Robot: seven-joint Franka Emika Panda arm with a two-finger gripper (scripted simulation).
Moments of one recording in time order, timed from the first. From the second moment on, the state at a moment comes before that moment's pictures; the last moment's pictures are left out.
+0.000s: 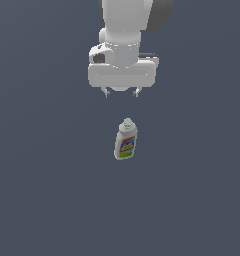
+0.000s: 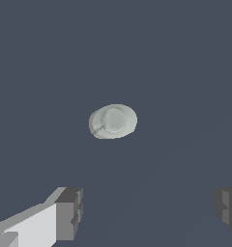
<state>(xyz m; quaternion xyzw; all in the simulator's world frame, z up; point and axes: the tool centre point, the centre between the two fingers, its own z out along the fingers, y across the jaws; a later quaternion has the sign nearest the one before) -0.064 0.005 0.329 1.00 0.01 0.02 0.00</state>
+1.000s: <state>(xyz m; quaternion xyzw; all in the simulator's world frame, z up) -0.060 -0.004 0.336 1.00 -0.02 0.02 -0.01</state>
